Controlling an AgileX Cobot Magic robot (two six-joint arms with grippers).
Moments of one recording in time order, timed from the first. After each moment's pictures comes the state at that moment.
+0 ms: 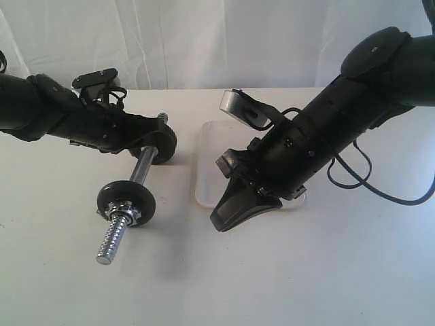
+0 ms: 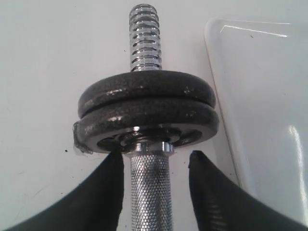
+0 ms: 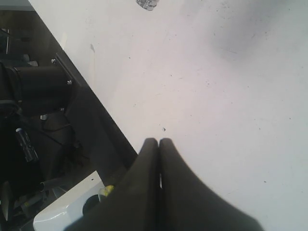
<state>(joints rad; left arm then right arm) -0.37 1.88 -1.18 -0.89 0.19 0.55 0.38 1.71 -1.15 0.90 1.22 -0.62</state>
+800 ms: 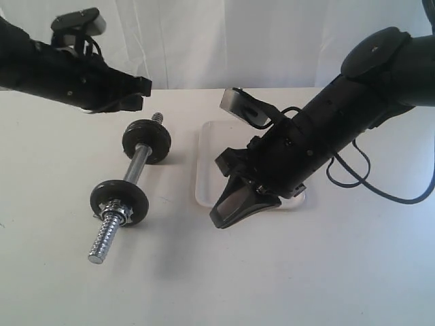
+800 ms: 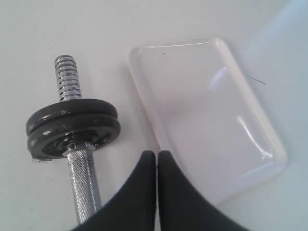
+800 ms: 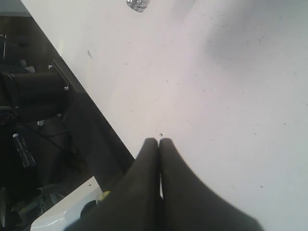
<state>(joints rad) -0.36 1.59 -1.17 -0.75 0.45 0.55 0.38 1.71 -1.15 0.90 1.19 -0.62</state>
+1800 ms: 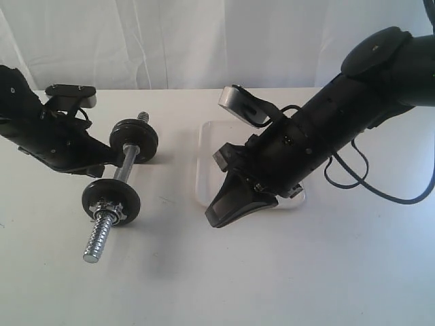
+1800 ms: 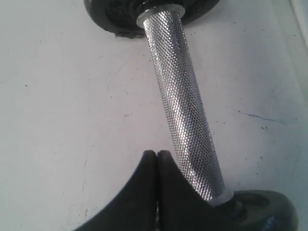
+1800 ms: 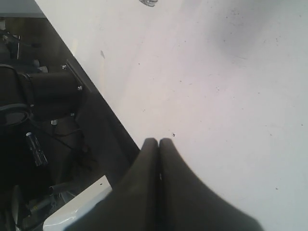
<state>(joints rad) -0.30 1.71 -1.07 -0.26 0.49 0.21 0.38 1.71 -1.15 0.94 1.21 -0.62</state>
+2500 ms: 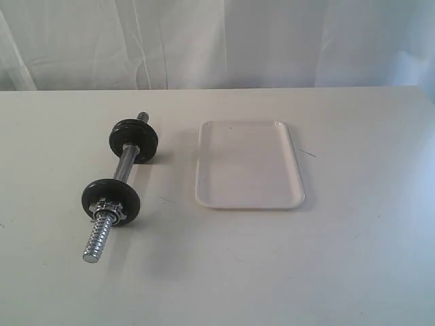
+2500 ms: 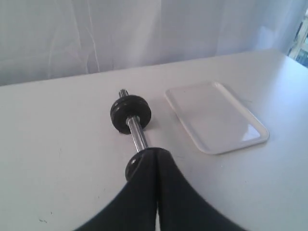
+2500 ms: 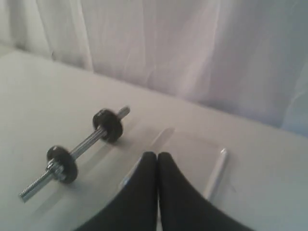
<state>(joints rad) -0.30 0.23 -0.59 -0.21 0.69 0.11 0.37 0.54 -0.89 0.24 0.67 -0.24</state>
